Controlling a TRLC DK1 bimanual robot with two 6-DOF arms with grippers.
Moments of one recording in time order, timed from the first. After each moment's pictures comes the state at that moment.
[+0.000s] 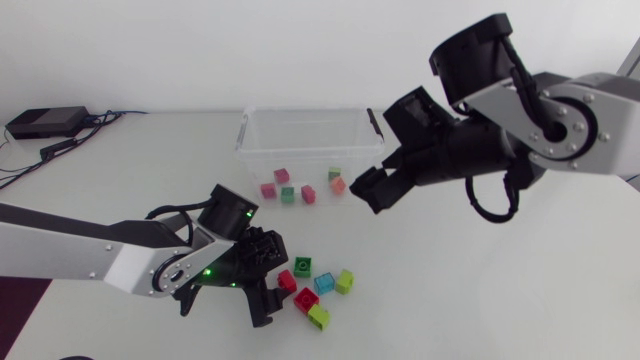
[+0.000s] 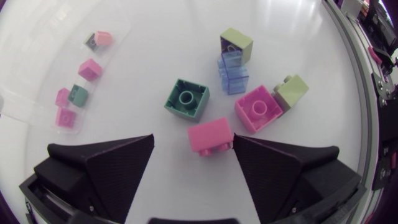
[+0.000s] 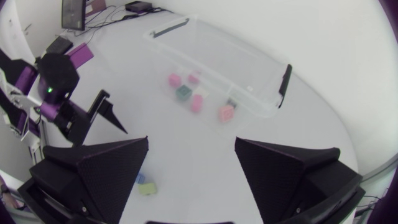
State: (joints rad) left arm -0.63 1.67 0.65 0.01 0.16 0.62; right arm 0.52 1.39 1.04 -0.45 -0.13 -0.19
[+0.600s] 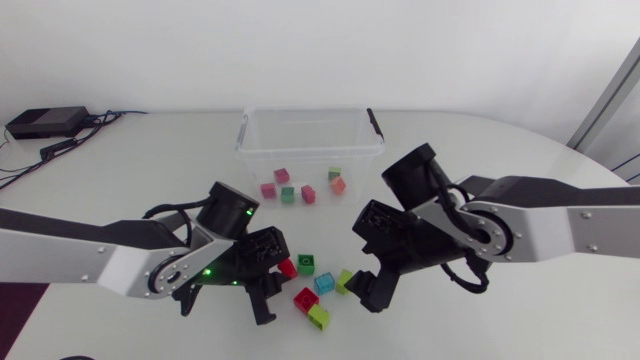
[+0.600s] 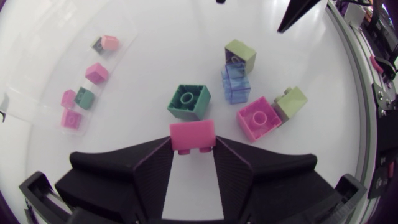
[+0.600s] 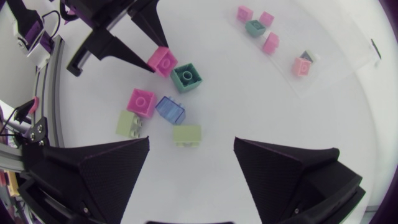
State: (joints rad) left arm -0.64 1.62 0.65 0.00 0.14 0.58; right arm 0.63 1.51 0.77 -0.35 -0.20 -0.37
